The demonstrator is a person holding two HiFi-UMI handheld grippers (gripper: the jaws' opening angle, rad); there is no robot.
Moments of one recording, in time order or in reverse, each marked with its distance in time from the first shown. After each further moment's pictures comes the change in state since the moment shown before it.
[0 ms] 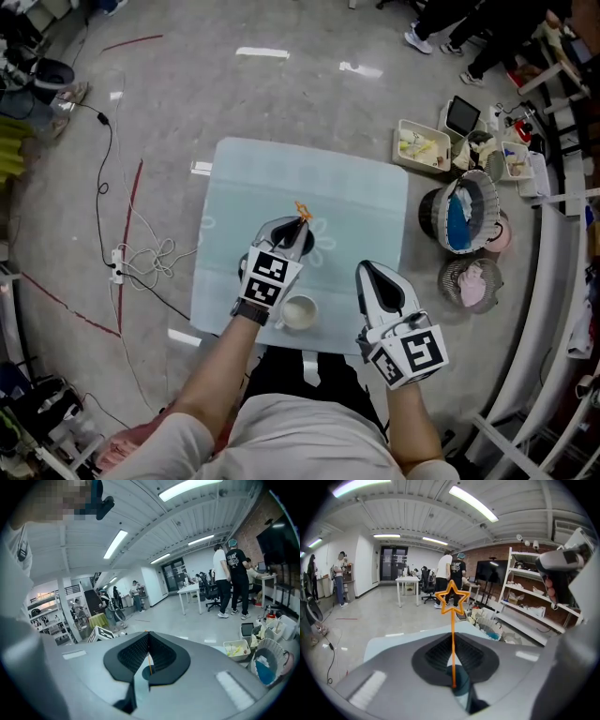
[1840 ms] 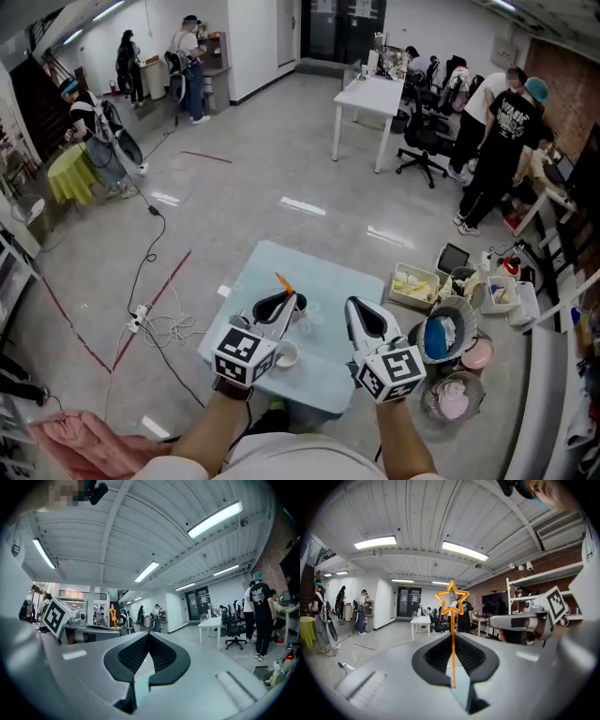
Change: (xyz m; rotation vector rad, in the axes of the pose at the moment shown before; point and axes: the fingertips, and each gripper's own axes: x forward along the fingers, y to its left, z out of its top) left arm -0.280 -0.183 0.176 0.053 -0.450 0.234; right arm -0.187 0.063 0.124 -0.233 -0.302 0.249
